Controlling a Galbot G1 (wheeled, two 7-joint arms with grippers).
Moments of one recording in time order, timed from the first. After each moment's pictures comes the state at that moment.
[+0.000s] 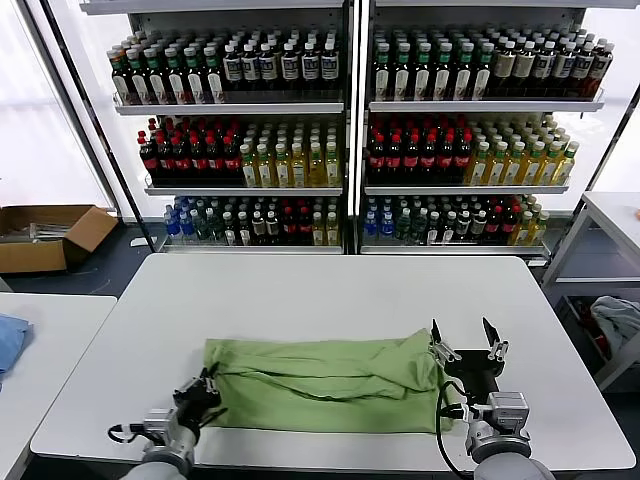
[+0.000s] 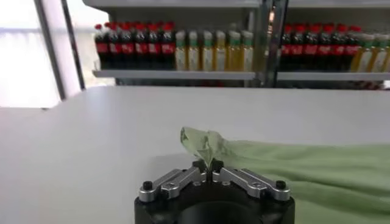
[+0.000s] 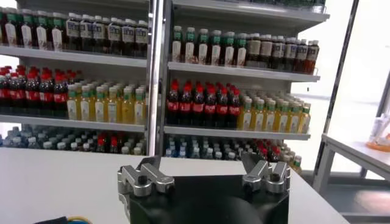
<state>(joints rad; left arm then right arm) 1.45 -1.39 -0.65 -1.97 -0.19 0.36 0.02 -1.45 1.22 0.41 2.28 0.23 -0.43 0.37</state>
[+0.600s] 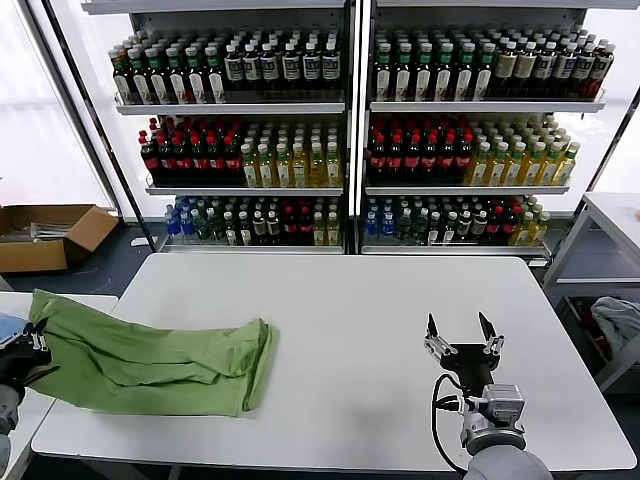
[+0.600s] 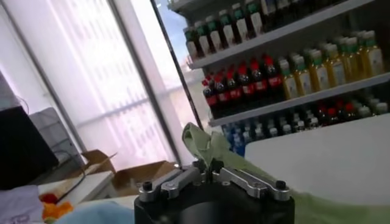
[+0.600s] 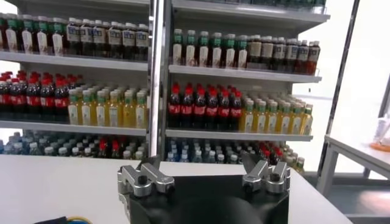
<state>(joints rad) 1.46 -0.98 -1.04 -1.93 -0.33 0.39 0.04 -1.44 1.24 0.41 2.28 0.23 -0.43 0.38</state>
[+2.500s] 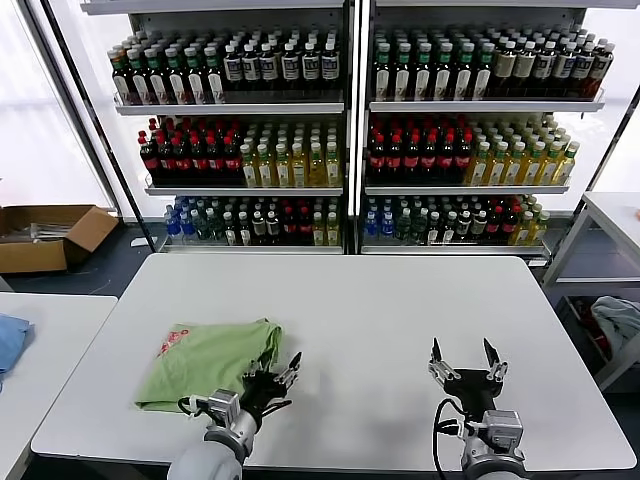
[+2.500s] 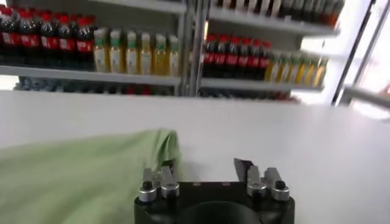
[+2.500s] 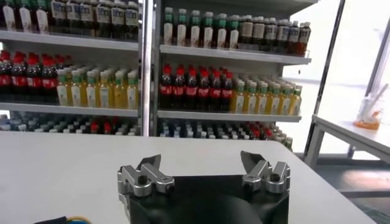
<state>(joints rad) 1.35 -1.42 -0.34 -2.02 -0.29 0.43 0.03 -1.52 1.26 0.41 2.25 0.20 -0.39 0.39</state>
